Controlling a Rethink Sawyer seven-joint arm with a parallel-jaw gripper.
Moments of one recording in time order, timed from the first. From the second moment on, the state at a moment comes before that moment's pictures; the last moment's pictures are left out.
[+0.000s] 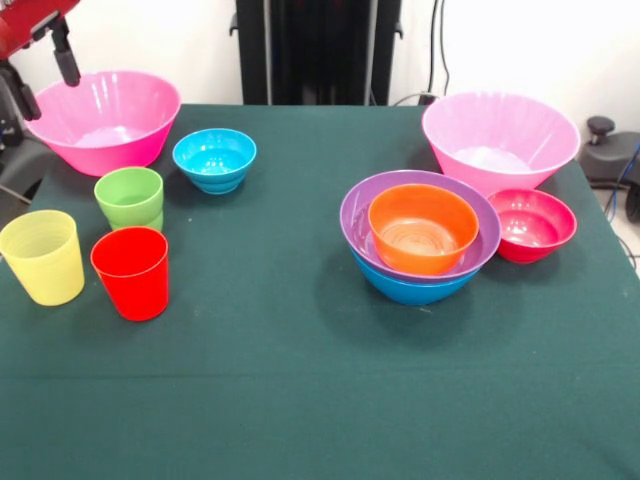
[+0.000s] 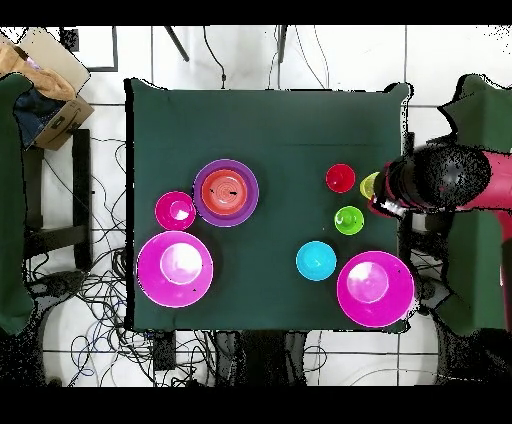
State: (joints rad) arm -1.05 -0.70 0.80 1.46 -0.64 1.23 0.50
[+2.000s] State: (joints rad) arm -1.12 -0.53 0.79 1.59 -0.67 1.00 0.50
